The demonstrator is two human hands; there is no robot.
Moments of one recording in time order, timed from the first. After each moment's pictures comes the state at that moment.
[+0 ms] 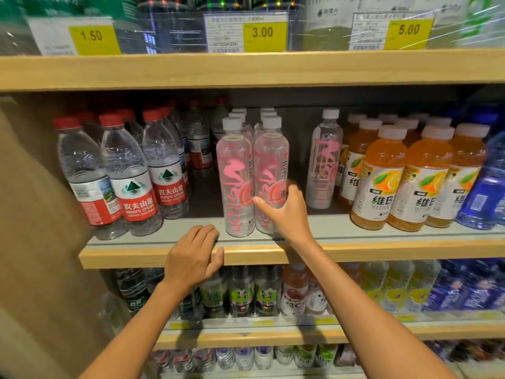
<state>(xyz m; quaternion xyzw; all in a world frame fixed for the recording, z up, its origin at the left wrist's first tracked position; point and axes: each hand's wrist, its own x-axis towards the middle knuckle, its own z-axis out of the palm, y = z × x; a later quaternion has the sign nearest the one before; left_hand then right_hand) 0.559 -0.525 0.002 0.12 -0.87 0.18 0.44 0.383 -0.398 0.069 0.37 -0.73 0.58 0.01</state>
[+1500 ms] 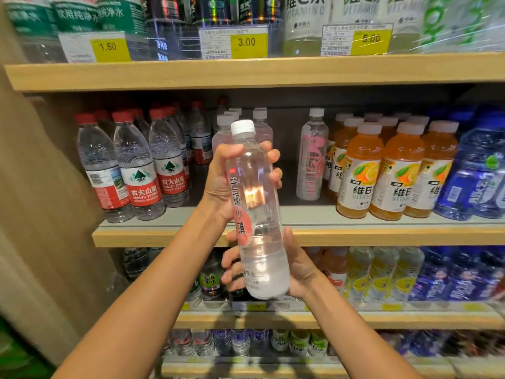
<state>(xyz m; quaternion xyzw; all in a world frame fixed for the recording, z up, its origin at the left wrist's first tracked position) 0.520 -0.404 0.168 -0.17 -0.44 -0.87 0.12 0.455 -0.300 0.056 0.47 -0.19 0.55 -0.67</state>
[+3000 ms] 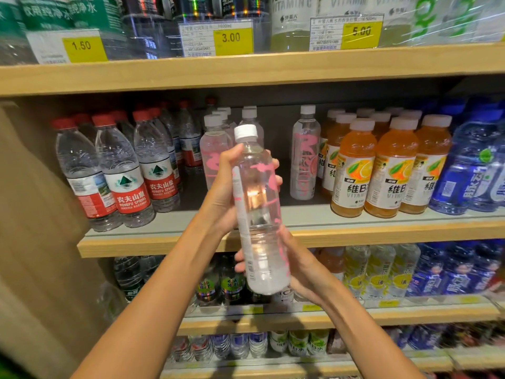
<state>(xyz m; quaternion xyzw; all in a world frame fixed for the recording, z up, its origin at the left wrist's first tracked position) 0.506 -0.403 0.153 0.00 -0.50 -0.84 0.22 0.441 -0.279 0.062 0.43 -0.39 0.64 -0.50</state>
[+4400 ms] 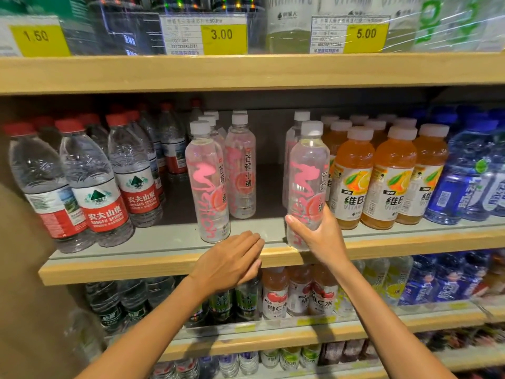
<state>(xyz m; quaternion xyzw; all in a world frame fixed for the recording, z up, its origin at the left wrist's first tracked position) 0.485 -0.470 0.016 -0.14 -0.91 0.19 0.35 0.342 -0.303 0.050 0.37 -0.69 0.63 0.00</state>
